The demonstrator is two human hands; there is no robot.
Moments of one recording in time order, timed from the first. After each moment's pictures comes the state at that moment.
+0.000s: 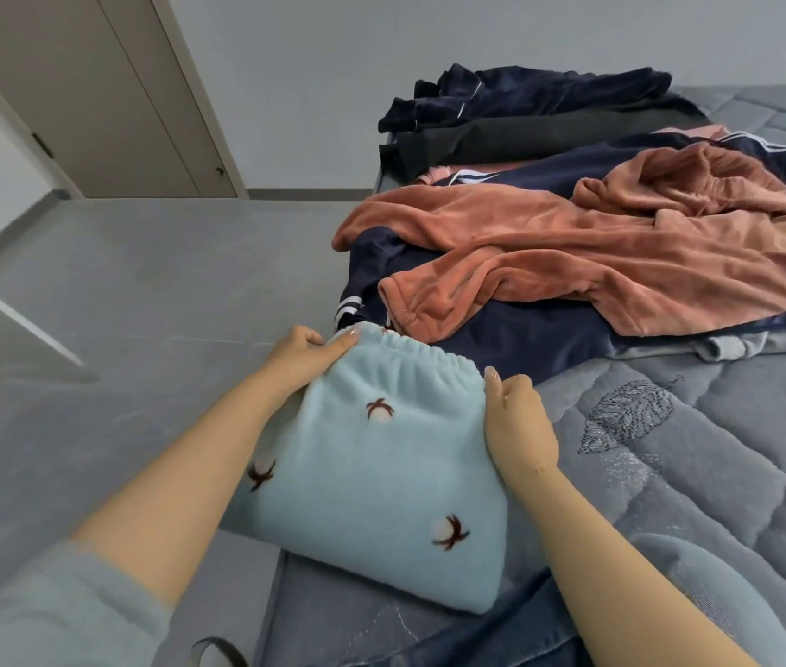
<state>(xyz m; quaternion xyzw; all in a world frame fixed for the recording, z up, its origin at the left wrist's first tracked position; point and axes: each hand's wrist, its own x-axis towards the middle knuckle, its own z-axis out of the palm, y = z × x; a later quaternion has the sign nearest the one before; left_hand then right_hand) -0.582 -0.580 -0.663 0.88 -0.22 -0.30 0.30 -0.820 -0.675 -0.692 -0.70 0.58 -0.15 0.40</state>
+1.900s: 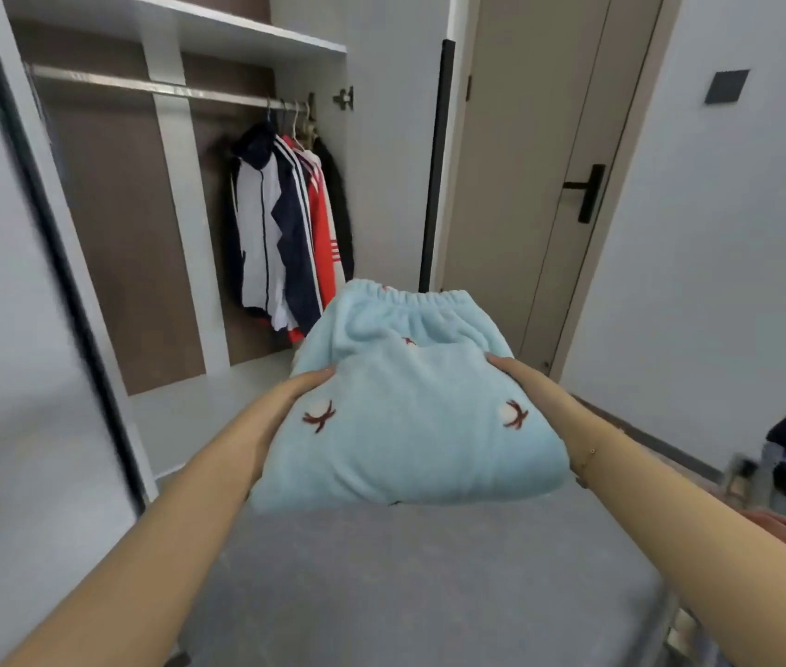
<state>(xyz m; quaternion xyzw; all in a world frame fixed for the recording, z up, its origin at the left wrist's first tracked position) -0.475 -0.058 -0.377 0.61 0.06 -0.15 0.78 -0.474 -0.360 -0.391 -0.62 0.05 0.15 0.77</state>
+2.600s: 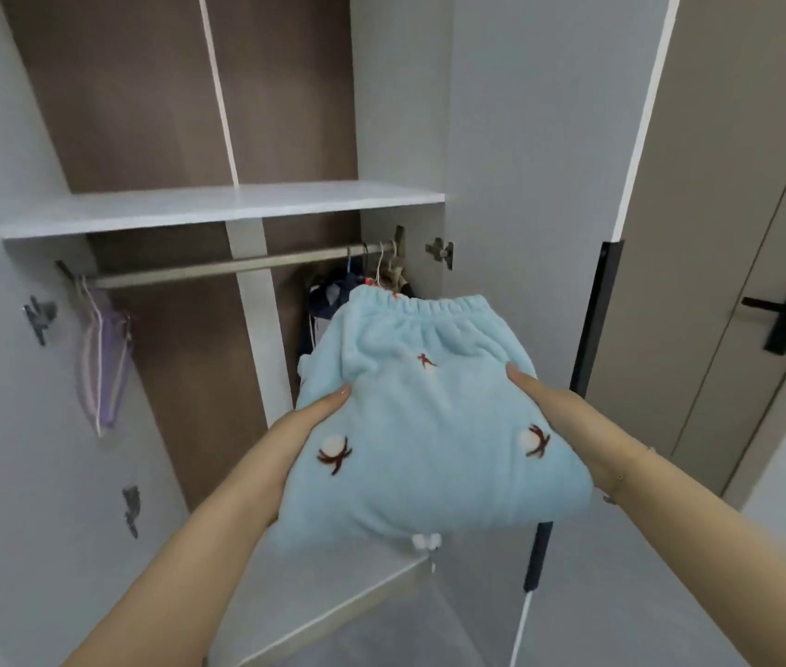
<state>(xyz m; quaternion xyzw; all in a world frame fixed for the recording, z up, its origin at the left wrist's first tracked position) -0.059 0.034 -0.071 0.55 0.08 -0.09 0.83 -0.038 -0.260 -0.046 -0.73 0.04 0.14 0.67</state>
